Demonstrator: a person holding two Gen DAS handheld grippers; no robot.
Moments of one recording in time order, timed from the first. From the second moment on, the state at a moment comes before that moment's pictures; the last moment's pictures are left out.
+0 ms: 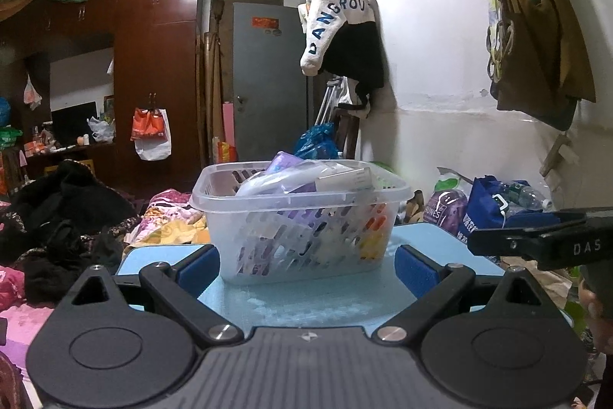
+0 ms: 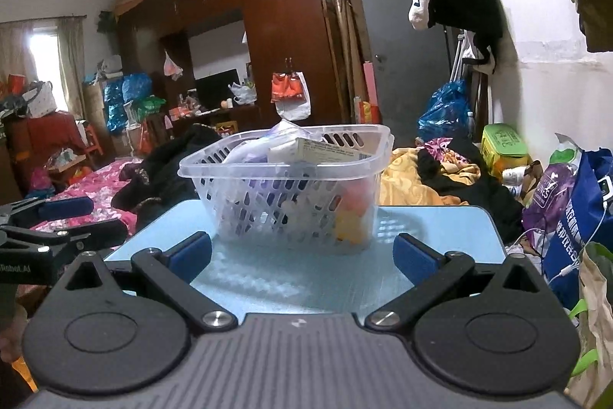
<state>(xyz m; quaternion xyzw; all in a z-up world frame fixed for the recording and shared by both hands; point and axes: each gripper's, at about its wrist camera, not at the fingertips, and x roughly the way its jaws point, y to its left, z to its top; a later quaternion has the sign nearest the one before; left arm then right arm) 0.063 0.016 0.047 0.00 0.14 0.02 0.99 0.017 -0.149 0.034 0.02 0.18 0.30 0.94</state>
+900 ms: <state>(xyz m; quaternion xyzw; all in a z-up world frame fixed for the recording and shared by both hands) 0.054 0.007 0.041 0.02 0.13 0.01 0.99 -0.012 -0.145 0.026 0.01 0.15 0.30 0.94</state>
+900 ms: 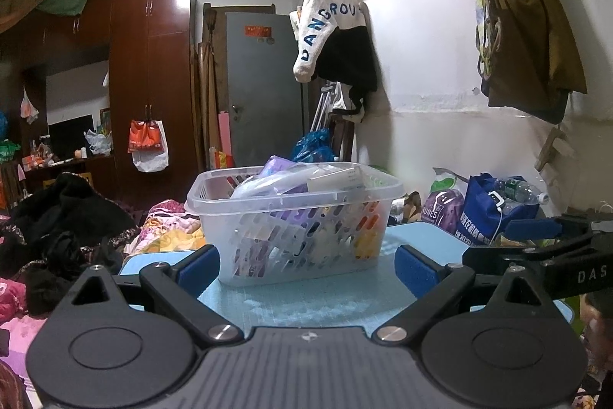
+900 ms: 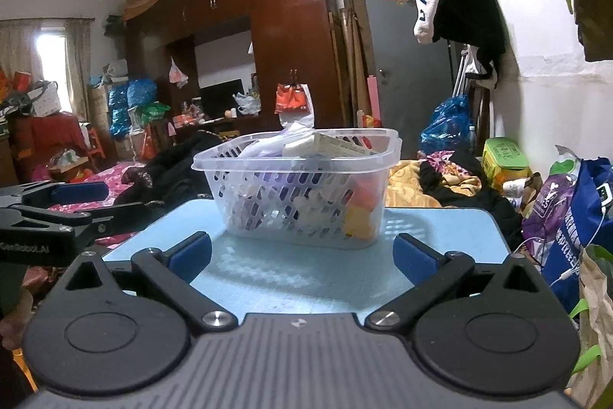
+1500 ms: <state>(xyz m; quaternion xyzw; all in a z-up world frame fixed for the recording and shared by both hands) 0.057 0.007 0.032 0.02 0.14 0.01 0.99 -0.016 -0.145 0.025 0.00 0.14 0.30 0.94</state>
